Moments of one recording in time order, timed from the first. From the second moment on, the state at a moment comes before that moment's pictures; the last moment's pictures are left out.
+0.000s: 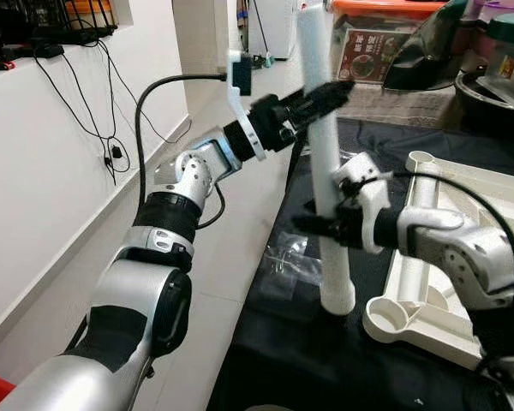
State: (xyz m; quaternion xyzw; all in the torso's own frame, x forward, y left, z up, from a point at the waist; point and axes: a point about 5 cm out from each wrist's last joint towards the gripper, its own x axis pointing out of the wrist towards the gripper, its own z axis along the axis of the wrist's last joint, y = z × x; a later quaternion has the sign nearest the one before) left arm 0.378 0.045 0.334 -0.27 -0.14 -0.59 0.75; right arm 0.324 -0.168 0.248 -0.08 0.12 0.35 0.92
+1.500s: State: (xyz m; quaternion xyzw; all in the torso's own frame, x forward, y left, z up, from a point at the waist) left arm 0.343 0.056 0.204 0.15 -0.16 -0.37 0.90; right arm 0.327 -0.175 0.301 0.17 -0.18 0.19 0.95
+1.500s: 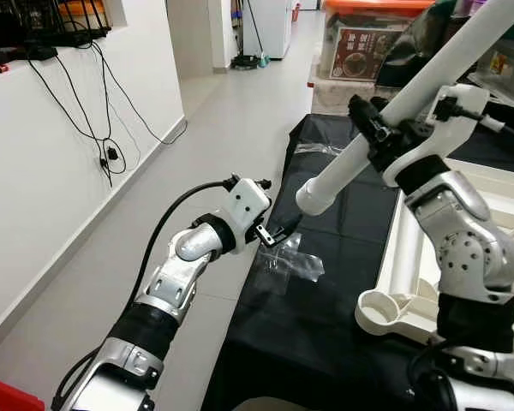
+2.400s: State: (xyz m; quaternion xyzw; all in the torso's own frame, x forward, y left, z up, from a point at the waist) left arm 0.315 0.072 0.170 0.05 -0.10 -0.29 0.95; right arm 0.311 -0.177 0.249 0.12 -0.15 0.07 0.98
